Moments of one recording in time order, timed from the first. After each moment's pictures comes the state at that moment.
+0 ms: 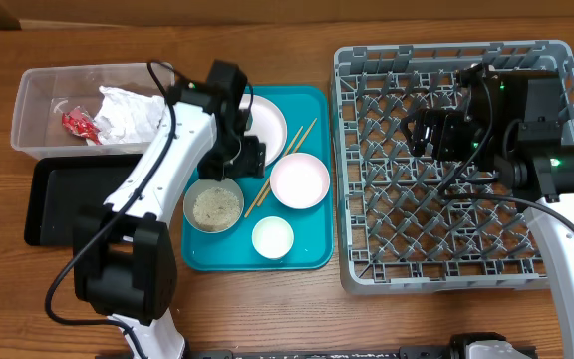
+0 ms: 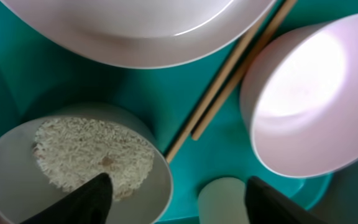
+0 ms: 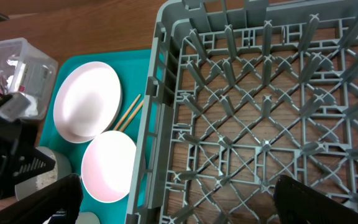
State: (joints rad) left arm -0.27 1.90 1.54 -1.18 0.14 -0.26; right arm 0.05 1.33 1.31 -0.84 -0.33 0.15
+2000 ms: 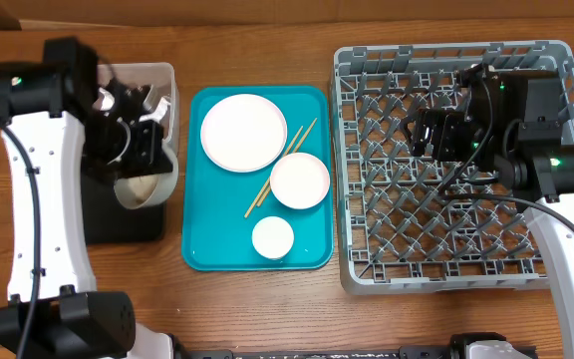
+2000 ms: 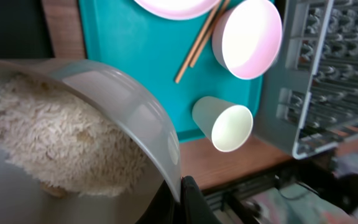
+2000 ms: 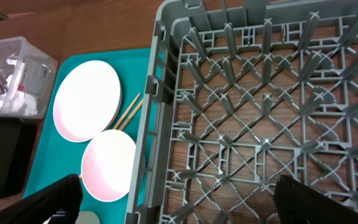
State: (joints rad) left arm 0.18 1.70 1.81 -1.69 0.43 0.16; right arm 0.05 1.33 1.31 -0.84 -0.33 0.15
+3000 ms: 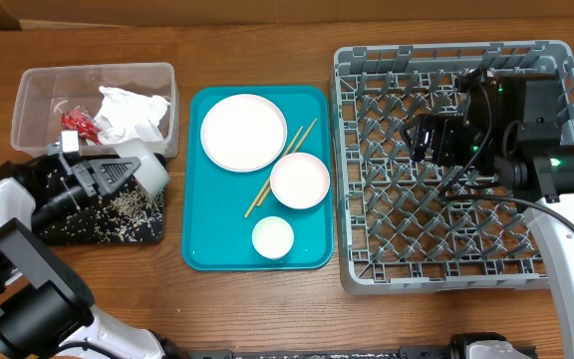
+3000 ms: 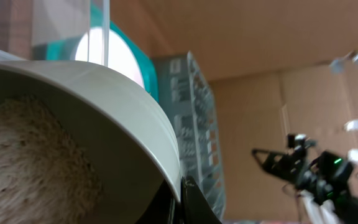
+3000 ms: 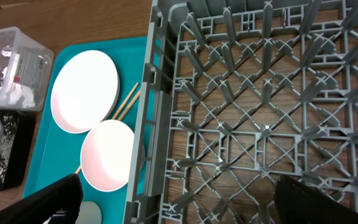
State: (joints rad) left arm 0.70 1.87 1.19 -1.06 1.38 0.42; right arm 0.05 1.33 1.31 -0.88 -0.33 0.15
